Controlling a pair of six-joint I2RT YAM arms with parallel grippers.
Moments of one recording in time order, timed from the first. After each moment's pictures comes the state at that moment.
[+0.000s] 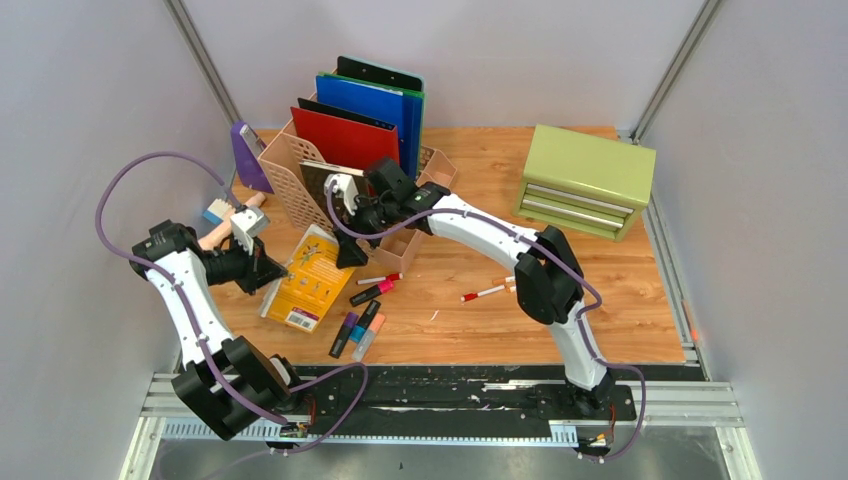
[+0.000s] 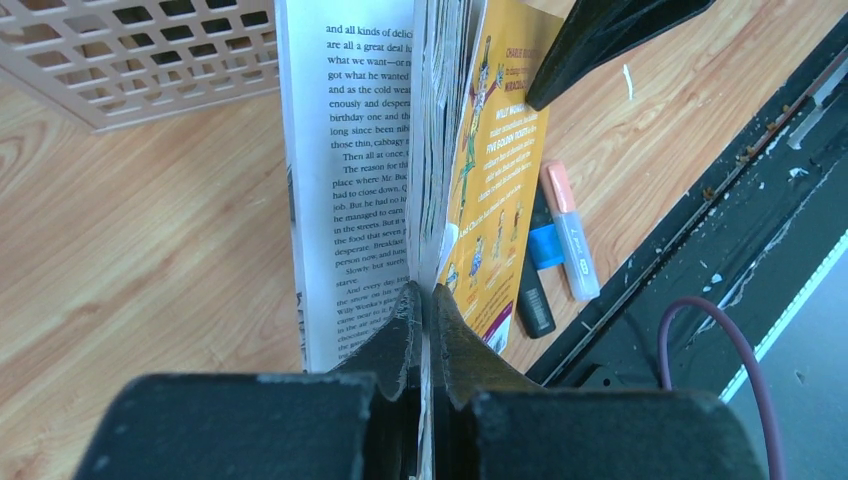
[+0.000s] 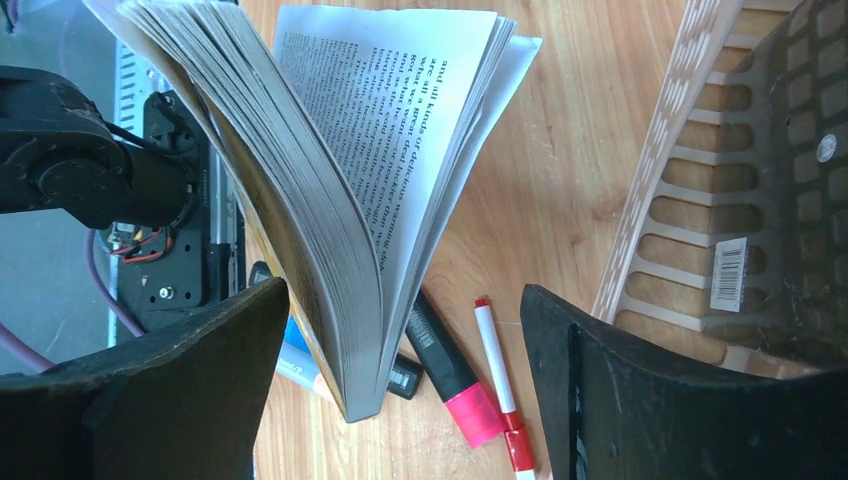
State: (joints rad) left arm 0.64 1.16 1.10 -1.49 0.98 1.29; right arm 0.88 2.16 1.94 -0.45 -0.64 -0.11
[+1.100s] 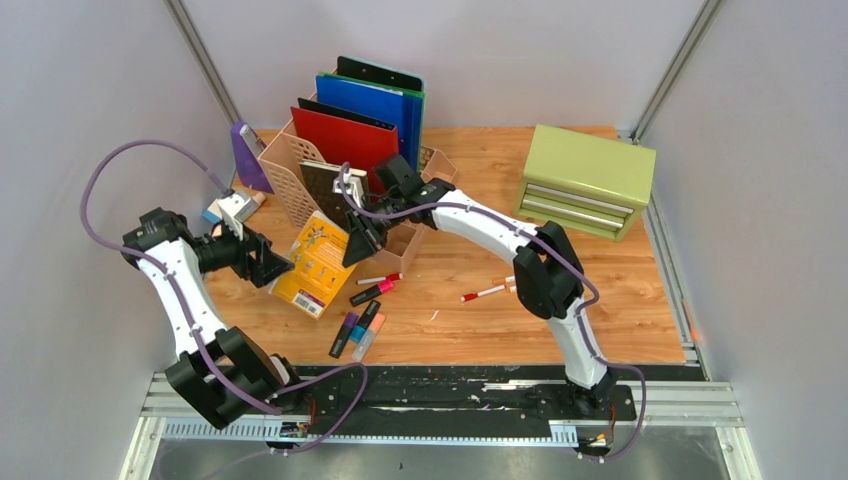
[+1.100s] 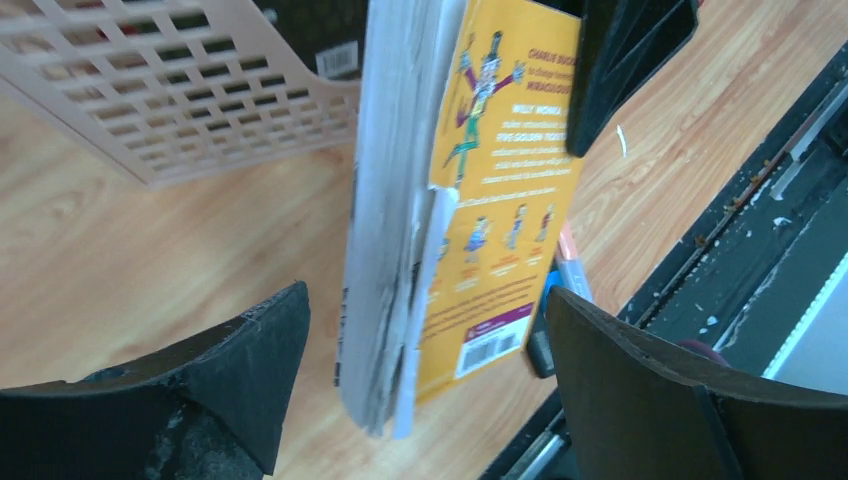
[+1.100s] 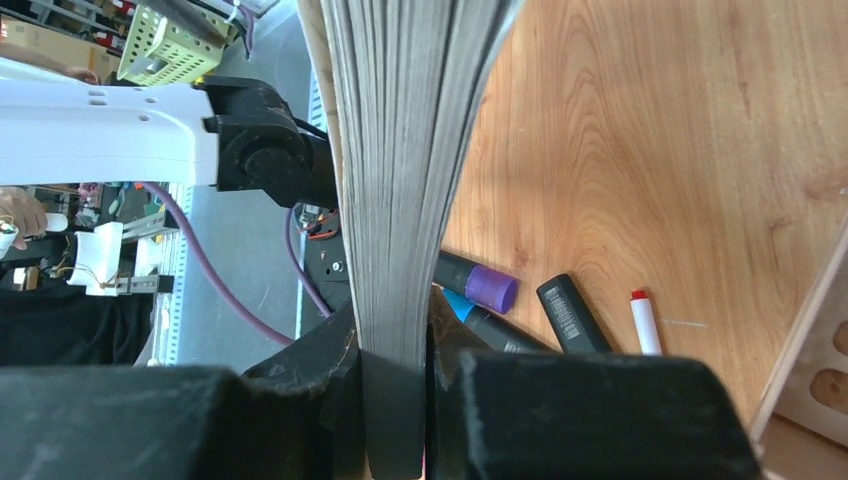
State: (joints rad) left arm 0.64 1.20 1.16 -1.48 1.08 1.27; right arm 0.84 2.20 1.93 -0.44 -0.97 0.14
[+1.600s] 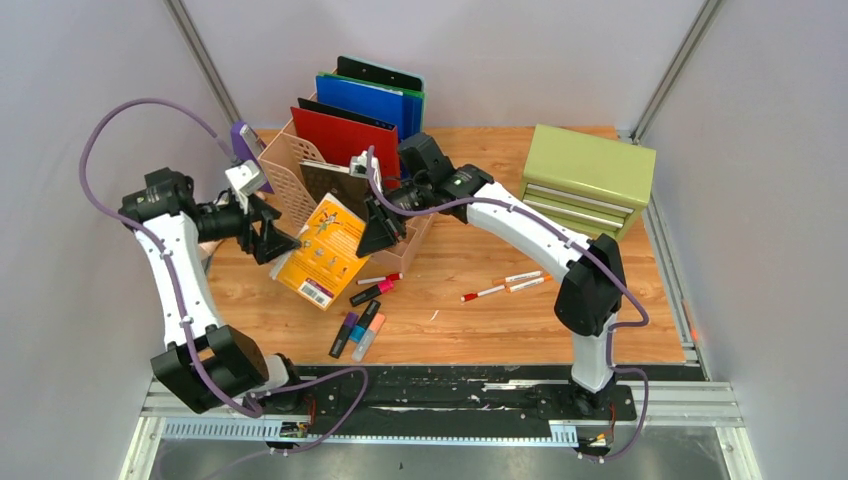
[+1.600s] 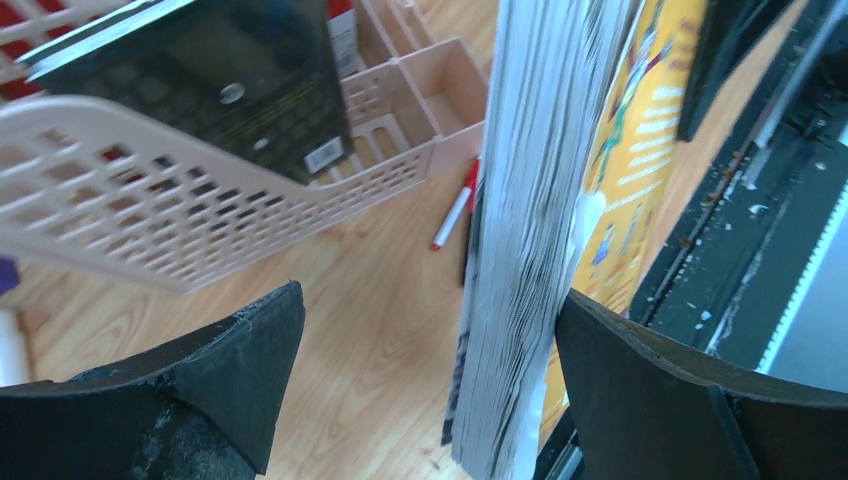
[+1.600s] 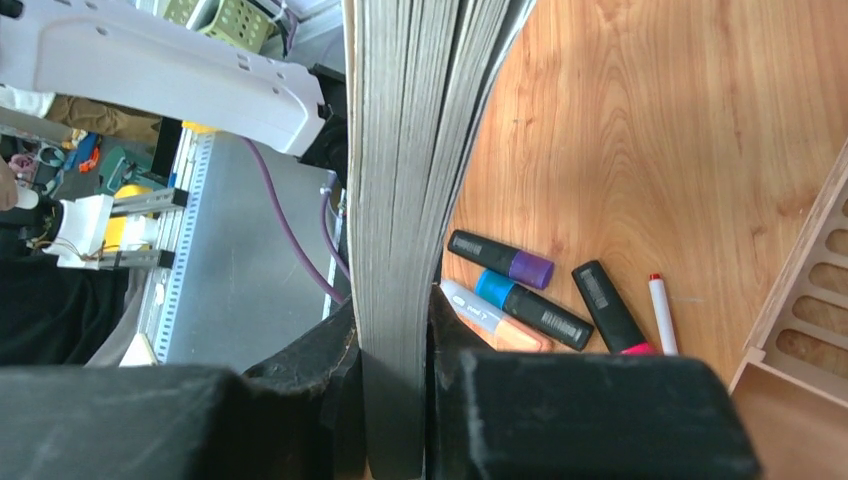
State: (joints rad) left arm 0.50 1.30 1.46 -1.55 1.10 1.23; right arm 0.82 1.93 1.85 -0.52 -0.99 0.06
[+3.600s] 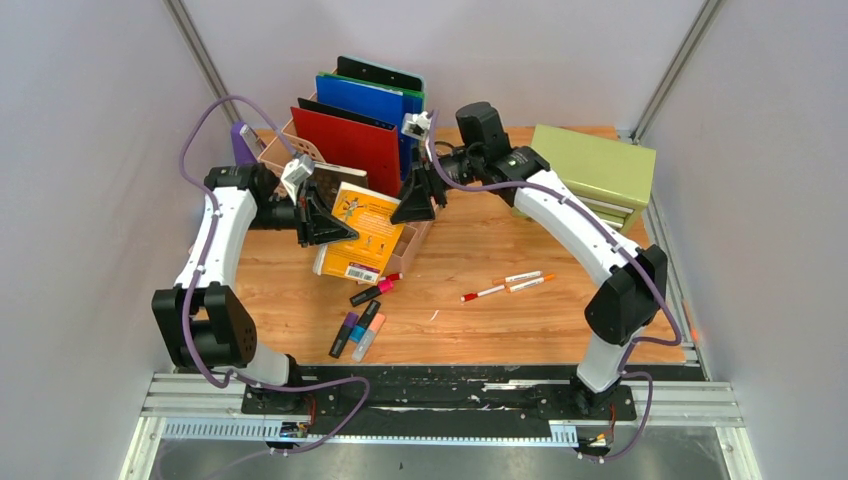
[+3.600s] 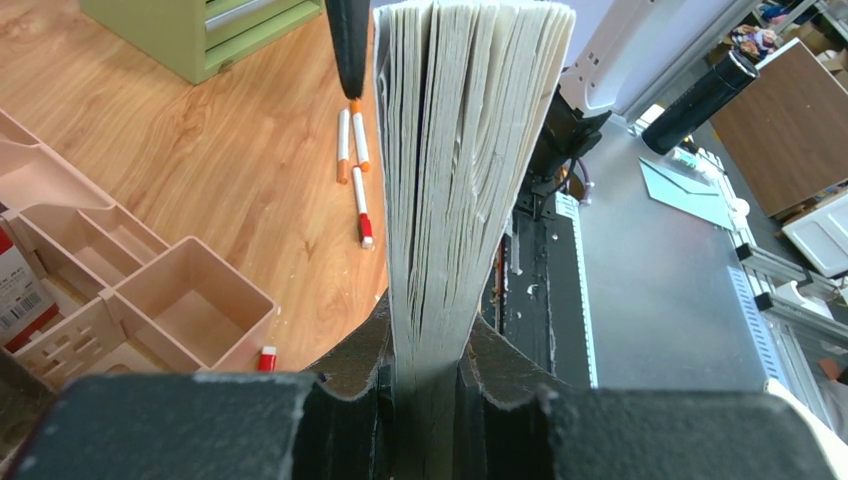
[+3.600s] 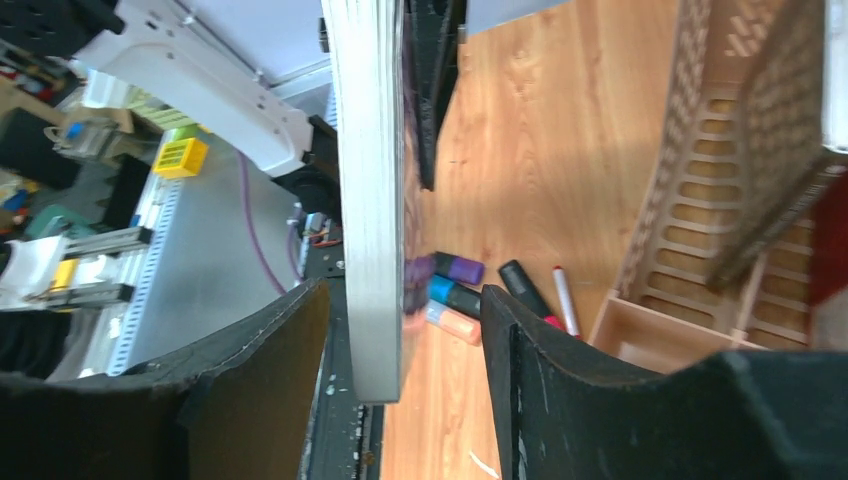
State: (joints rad) left arm 0.06 1.49 1.38 -1.56 1.49 1.26; right arm 0.62 1.76 1.77 -0.49 -1.03 -0.01
